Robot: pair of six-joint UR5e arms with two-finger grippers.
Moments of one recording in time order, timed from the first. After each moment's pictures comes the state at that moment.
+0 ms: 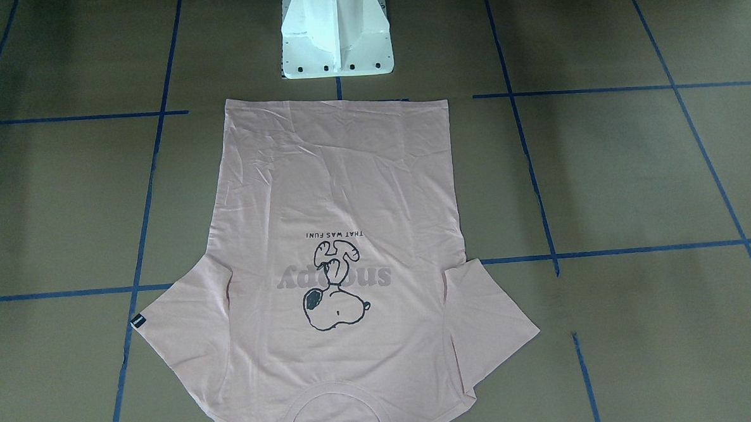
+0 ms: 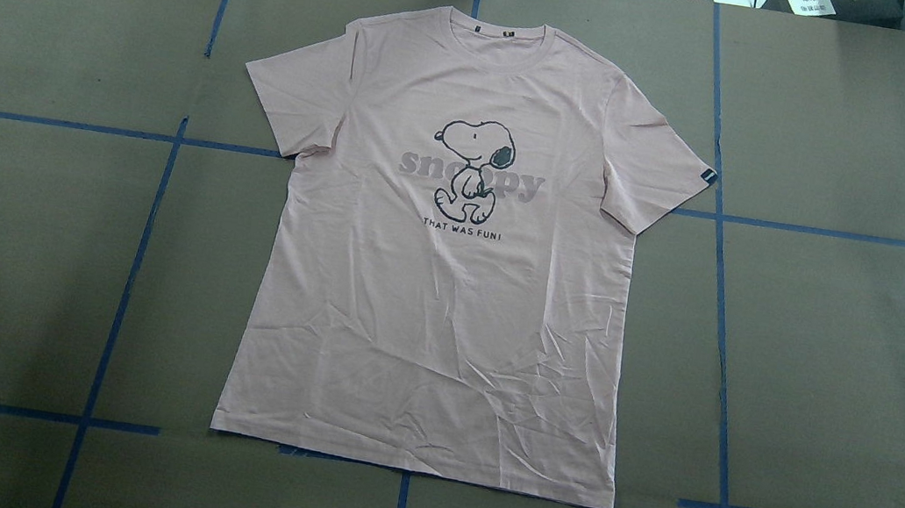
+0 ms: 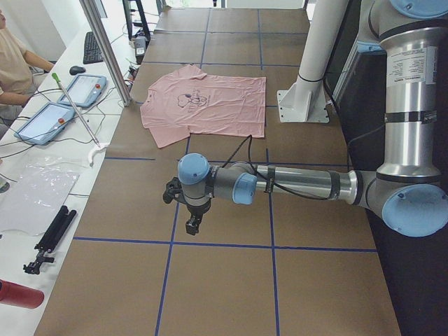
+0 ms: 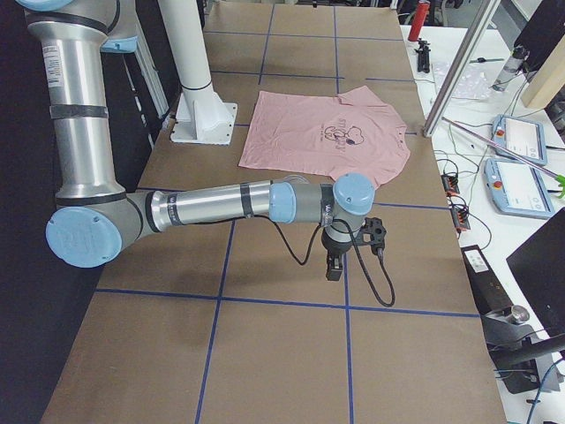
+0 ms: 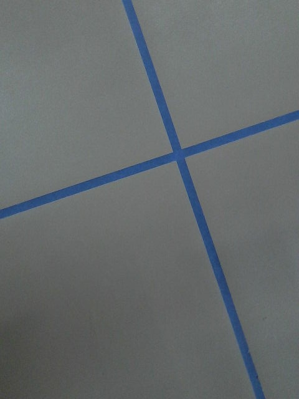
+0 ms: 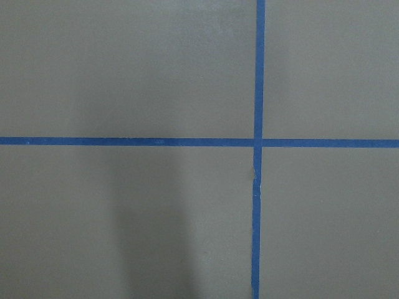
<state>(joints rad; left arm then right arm) -1.46 -1.51 -1.67 -1.73 -2.35 0.10 1.52 -1.50 1.68 -1.72 2.37 0.06</state>
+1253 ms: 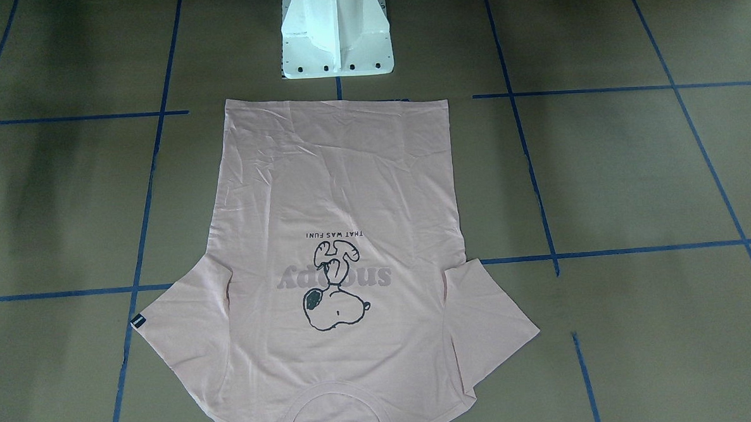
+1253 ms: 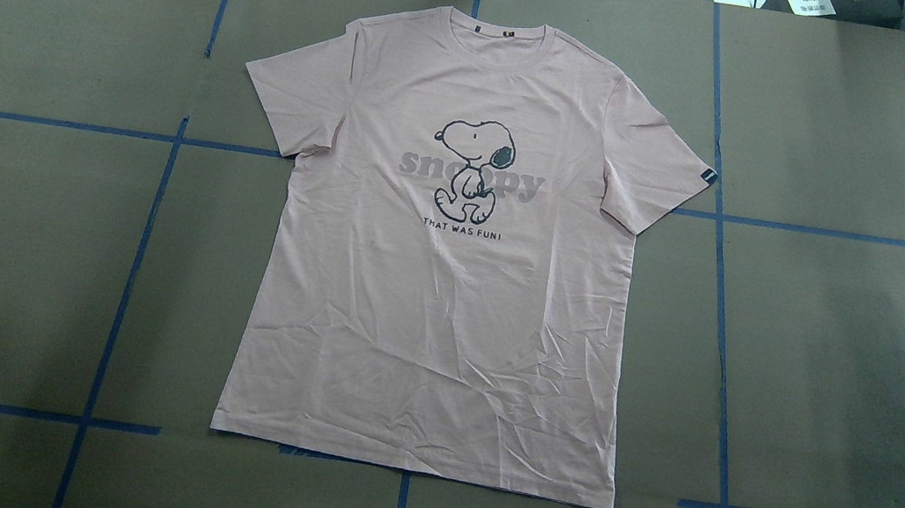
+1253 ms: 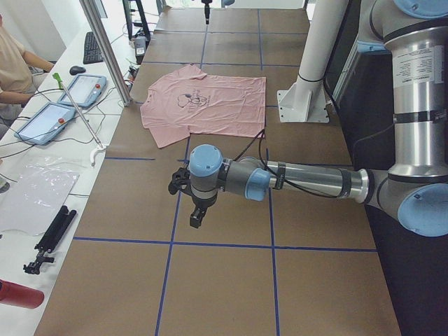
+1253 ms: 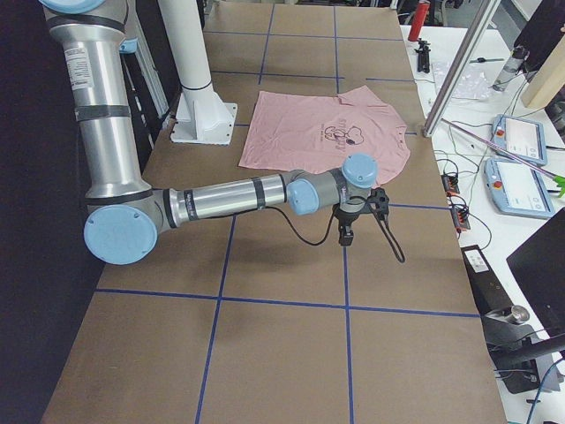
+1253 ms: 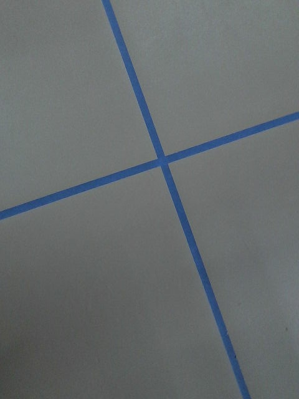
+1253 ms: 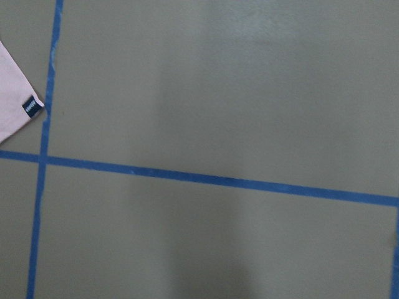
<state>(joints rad) -1.48 -1.43 -1.79 -1.74 -2.38 0.11 1.26 -1.38 1.57 -1.32 2.40 0.49</state>
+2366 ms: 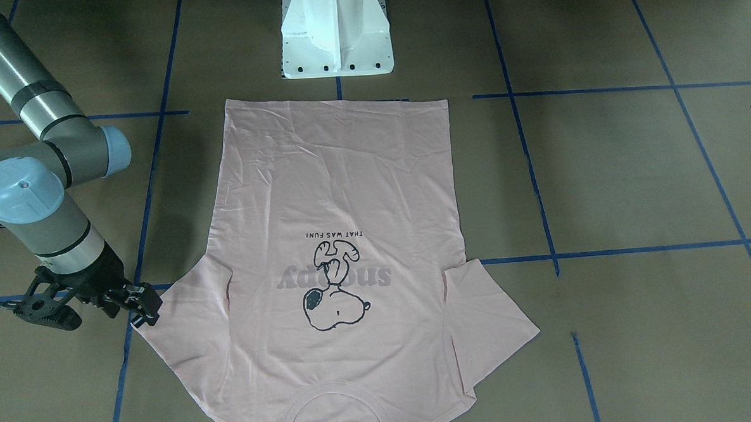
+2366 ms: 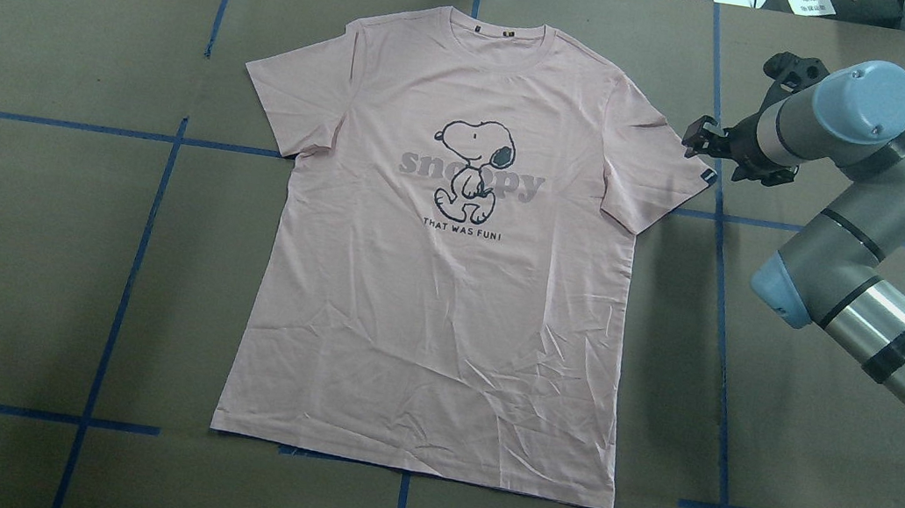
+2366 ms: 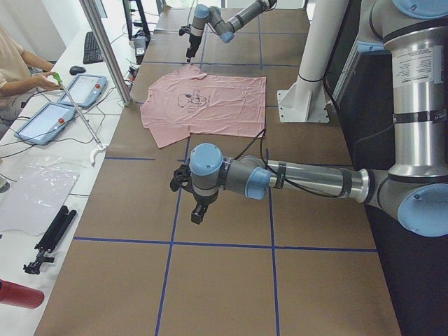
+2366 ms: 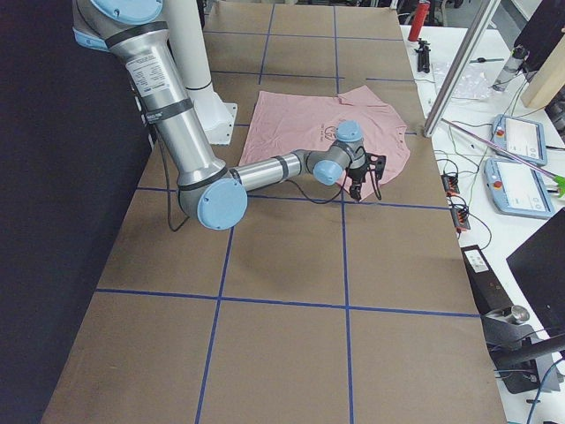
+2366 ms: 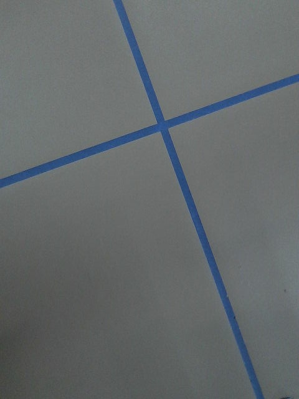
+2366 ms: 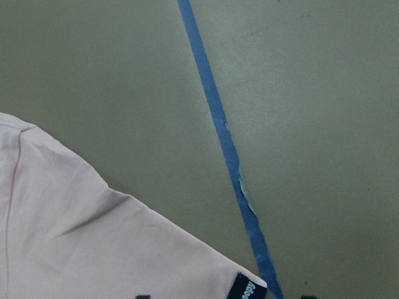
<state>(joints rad) -1.46 -1.43 -1.80 -1.74 -2.41 0.10 0.89 -1.12 1.32 -0.97 1.90 1.27</state>
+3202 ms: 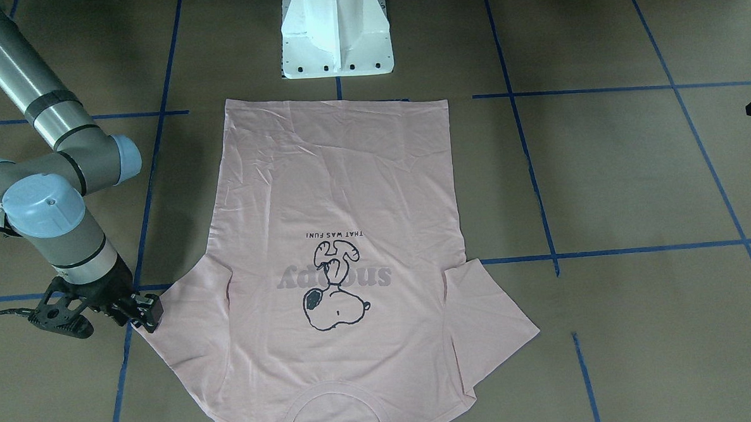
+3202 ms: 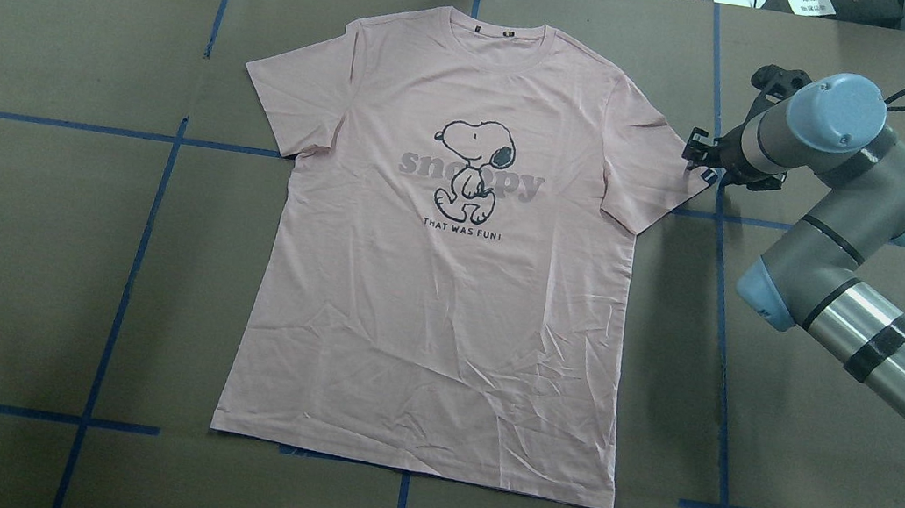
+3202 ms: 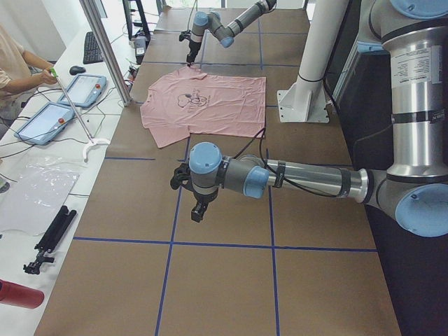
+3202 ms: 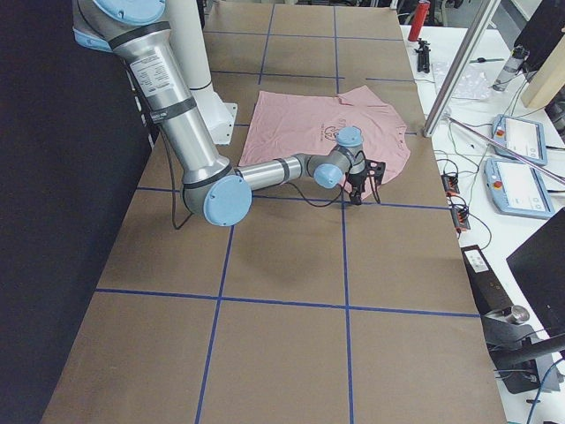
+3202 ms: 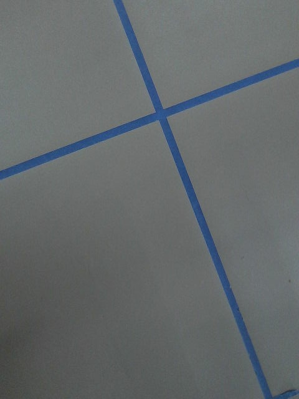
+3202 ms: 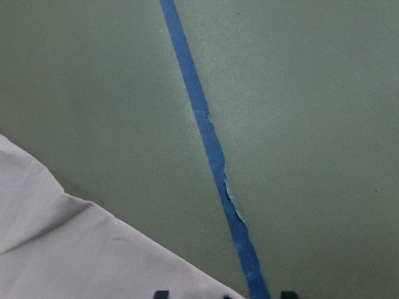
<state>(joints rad) -1.45 -1.43 -1.80 -1.74 -2.41 0.10 0.87 -1.09 1.25 -0.98 1.87 1.27</state>
